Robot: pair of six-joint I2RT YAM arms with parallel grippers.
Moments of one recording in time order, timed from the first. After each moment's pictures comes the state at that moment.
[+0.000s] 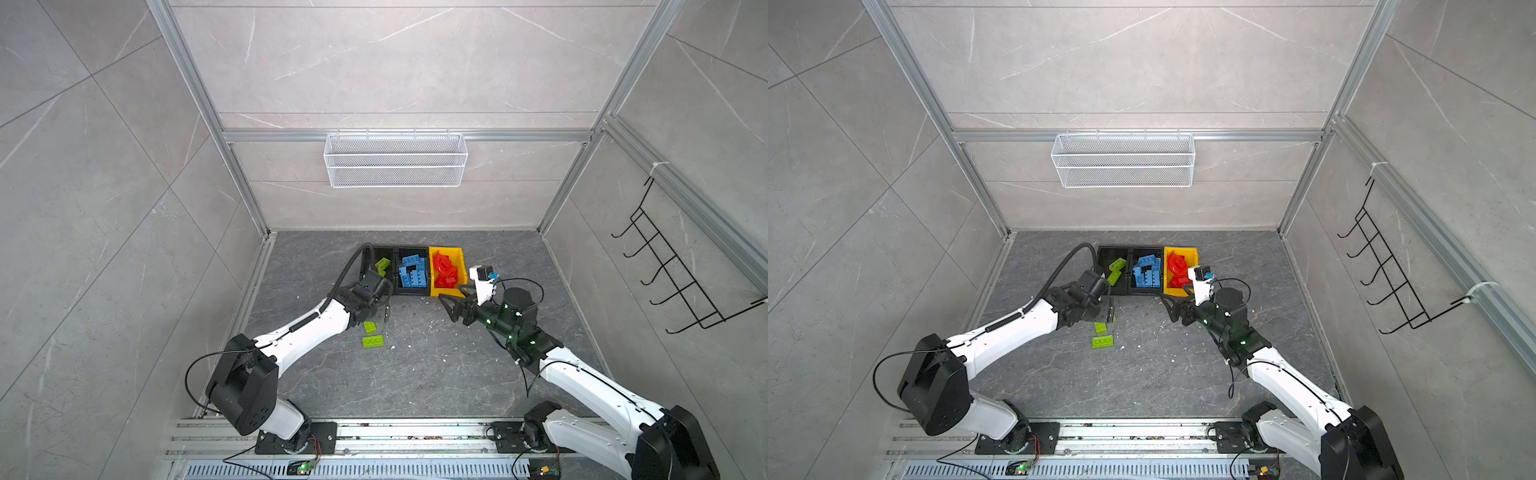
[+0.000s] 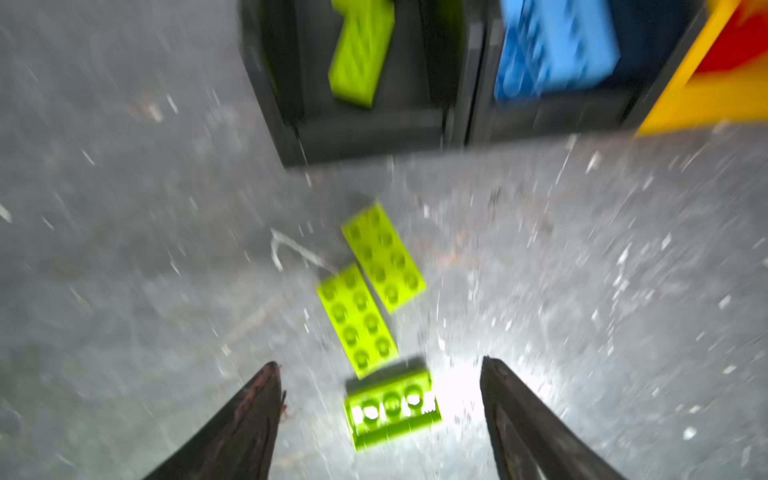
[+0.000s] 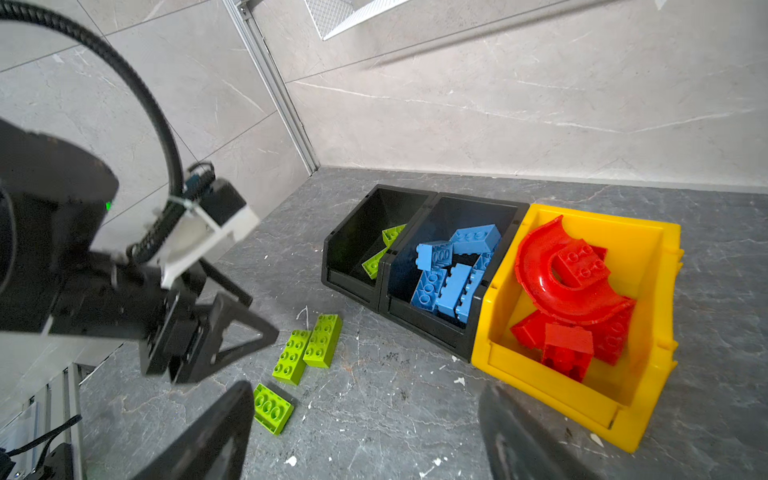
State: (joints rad) left arm -0.72 1.49 1.04 -0.66 -0.23 -0.50; right arm 0.45 1.06 0.56 0.27 -0.29 0.26
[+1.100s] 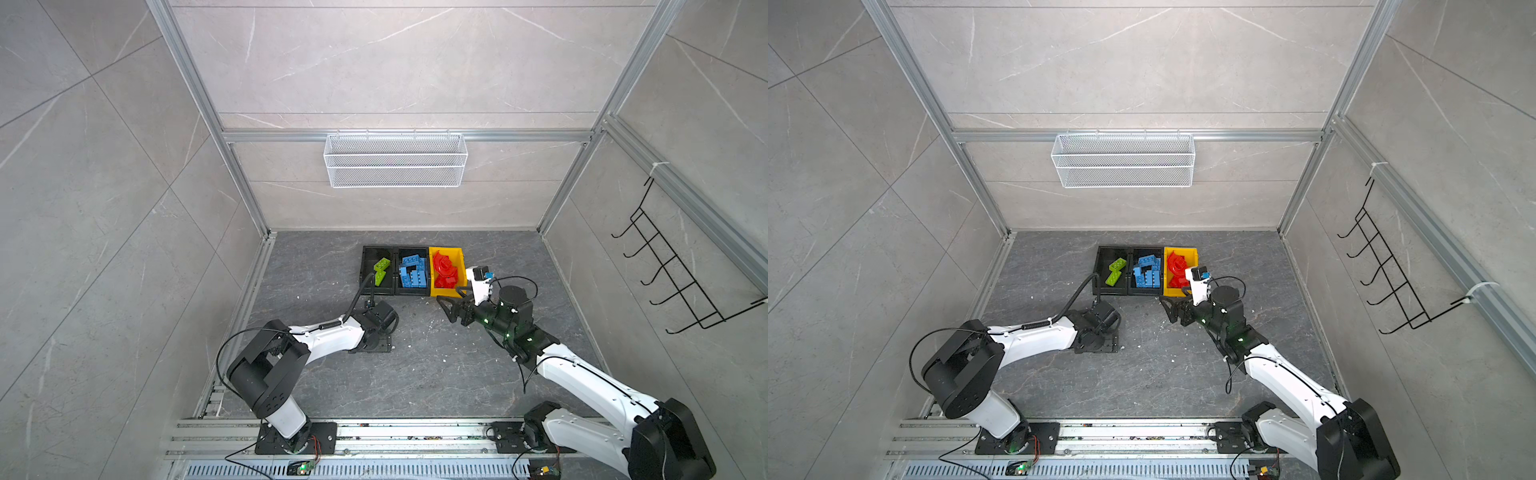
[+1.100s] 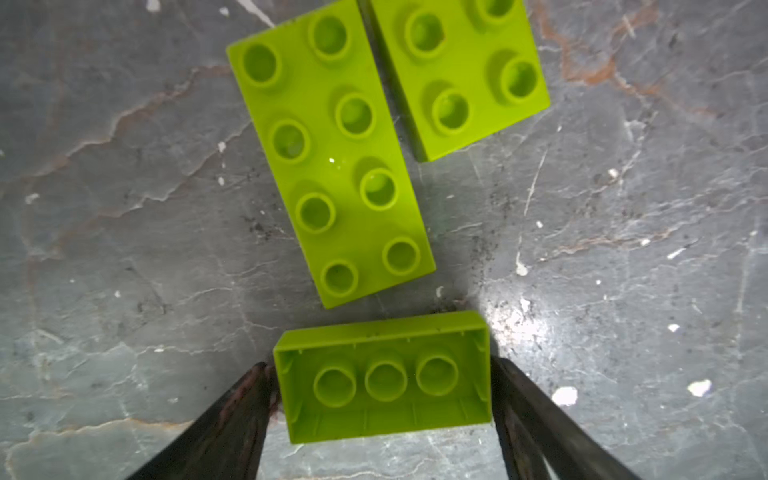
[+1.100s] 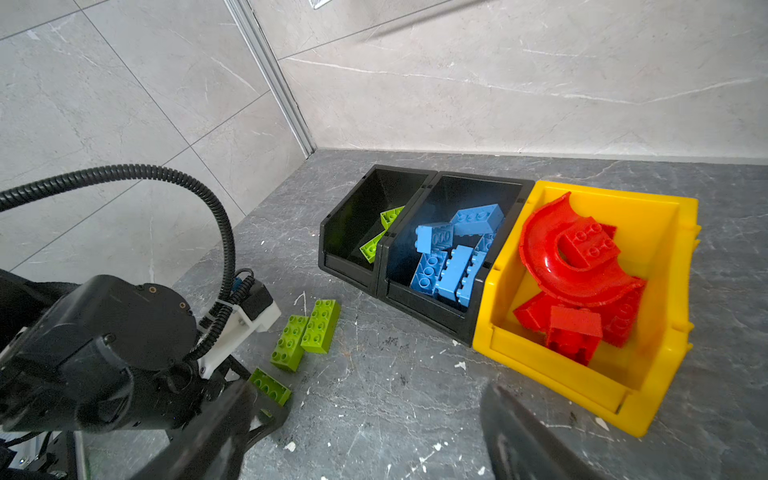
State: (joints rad) left arm -0.77 1.62 0.87 -0.56 -0.18 -0.73; right arm 0.45 1.09 0.58 0.24 -0.30 0.26
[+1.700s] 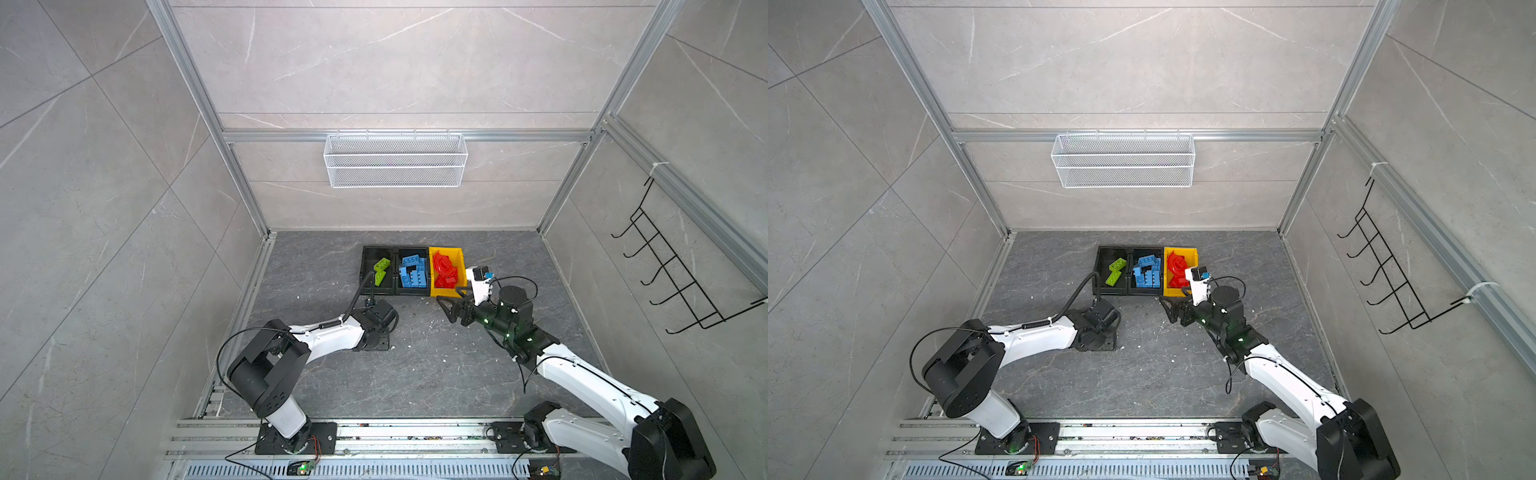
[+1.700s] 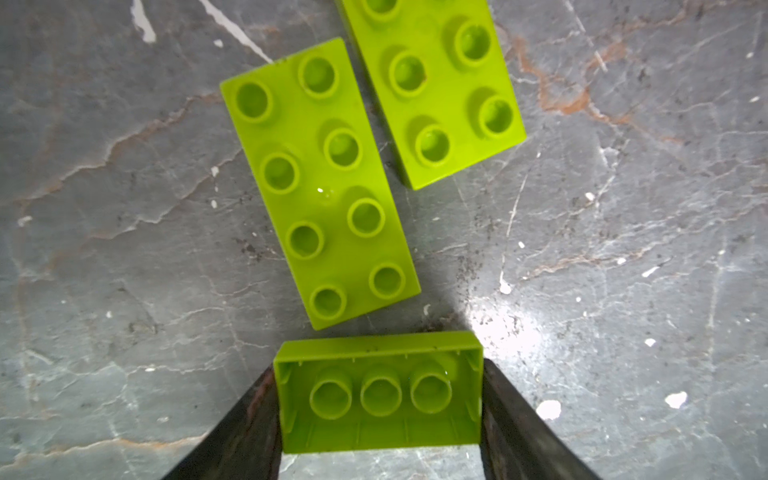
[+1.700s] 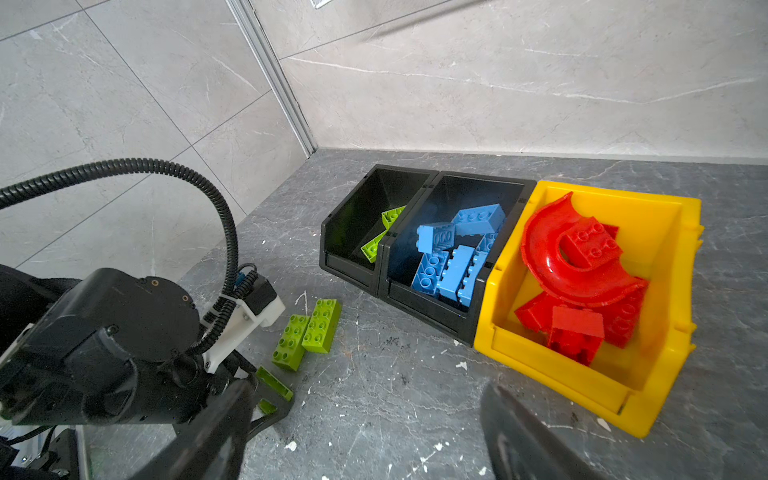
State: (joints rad) left arm -0.77 1.62 0.87 -0.53 -0.19 -0.73; right arm 0.45 1.09 0.58 0.24 -0.30 0.26
